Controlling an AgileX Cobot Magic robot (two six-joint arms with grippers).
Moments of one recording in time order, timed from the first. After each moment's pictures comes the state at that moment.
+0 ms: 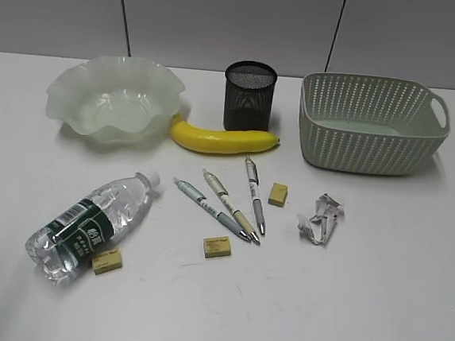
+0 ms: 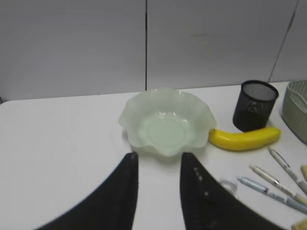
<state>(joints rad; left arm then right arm) -0.09 0.42 -0.58 -0.19 0.53 0.13 0.06 0.22 -0.52 0.13 0.95 0.02</state>
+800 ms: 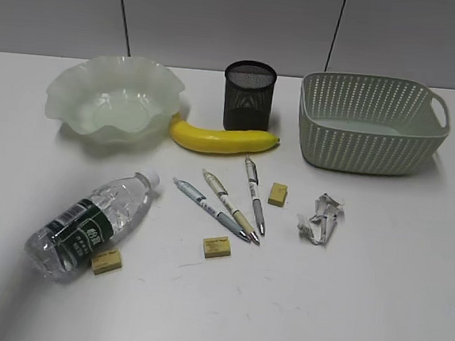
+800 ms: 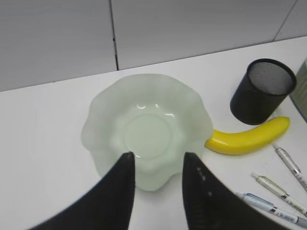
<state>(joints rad) -0.22 1.30 -1.11 -0.20 0.51 0.20 0.11 0.37 -0.53 0.12 0.85 -0.04</state>
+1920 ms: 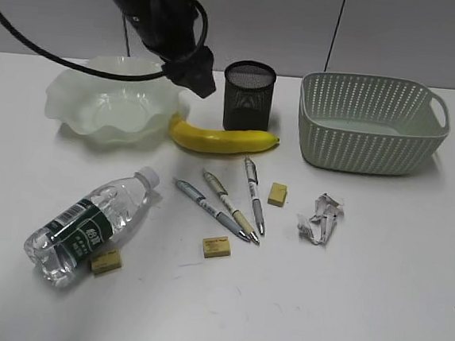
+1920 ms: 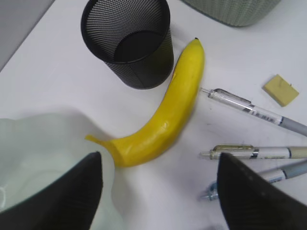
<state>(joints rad) -0.48 2.04 -1.78 -0.20 0.87 0.63 0.11 0.00 -0.51 0.06 1.03 -0.04</state>
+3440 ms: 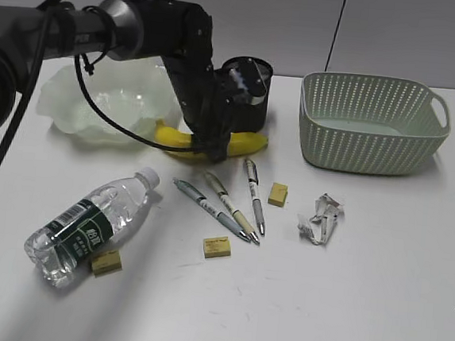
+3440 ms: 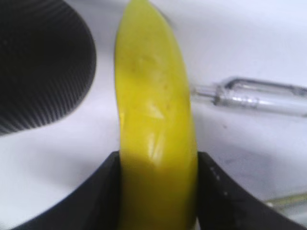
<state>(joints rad) -0.55 2.49 -2.10 -0.12 0.97 0.79 0.11 -0.01 -0.51 0.06 1.03 -0.02</state>
